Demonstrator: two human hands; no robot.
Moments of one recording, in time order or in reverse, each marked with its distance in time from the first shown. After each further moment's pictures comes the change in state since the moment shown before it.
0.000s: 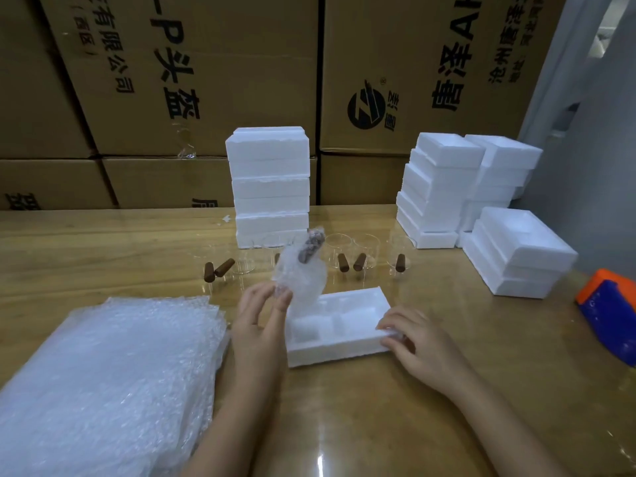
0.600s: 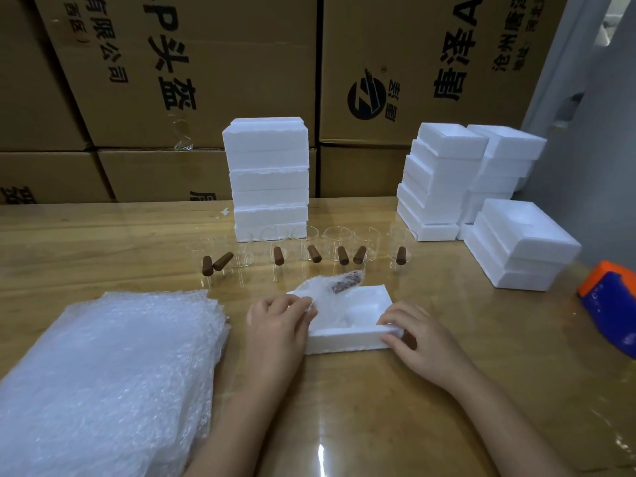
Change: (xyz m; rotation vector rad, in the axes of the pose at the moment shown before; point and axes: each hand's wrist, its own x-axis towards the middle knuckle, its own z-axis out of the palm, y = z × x) left_hand -0.005 -0.028 0.010 0.722 -0.190 0.347; right_hand -0.003 -0.002 -0.001 0.021 -0.031 0.031
